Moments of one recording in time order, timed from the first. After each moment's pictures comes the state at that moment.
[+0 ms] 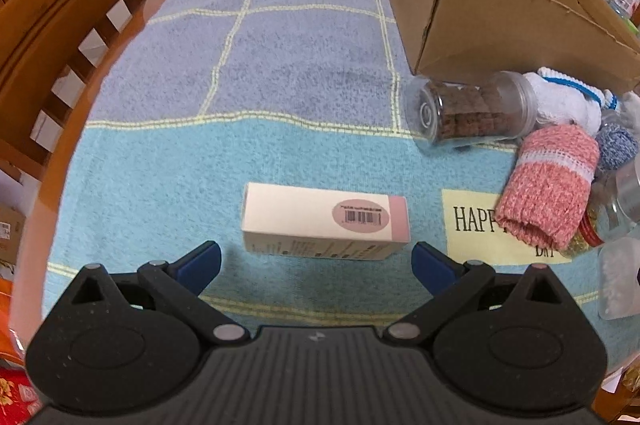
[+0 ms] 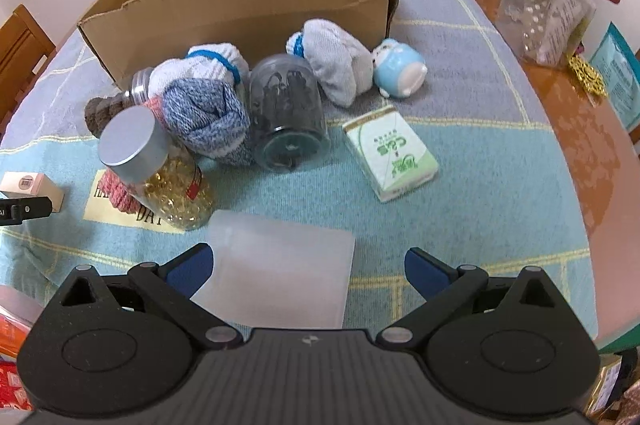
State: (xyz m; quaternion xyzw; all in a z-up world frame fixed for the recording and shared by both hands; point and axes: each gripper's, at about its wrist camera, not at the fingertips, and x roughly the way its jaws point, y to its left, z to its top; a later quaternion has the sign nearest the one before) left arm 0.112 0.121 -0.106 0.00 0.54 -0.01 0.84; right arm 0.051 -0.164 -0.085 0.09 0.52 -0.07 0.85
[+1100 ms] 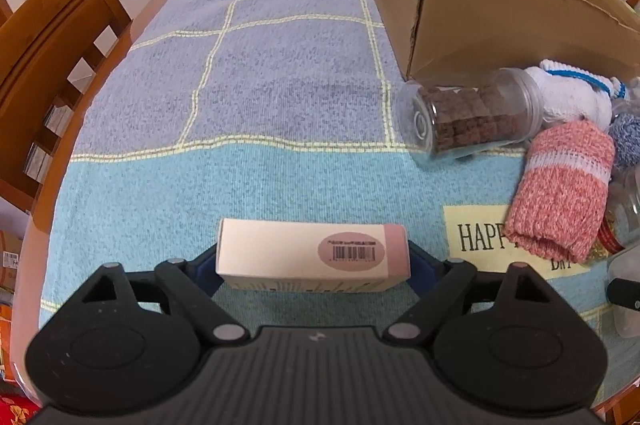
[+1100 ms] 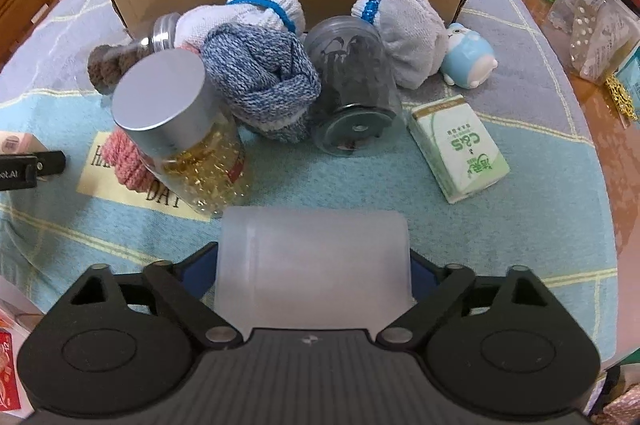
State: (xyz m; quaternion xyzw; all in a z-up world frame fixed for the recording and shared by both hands) left arm 0.123 0.108 -0.116 0.04 0.52 -0.02 0.86; right arm 0.081 -0.124 -0.112 0.04 0.56 -0.05 0.83
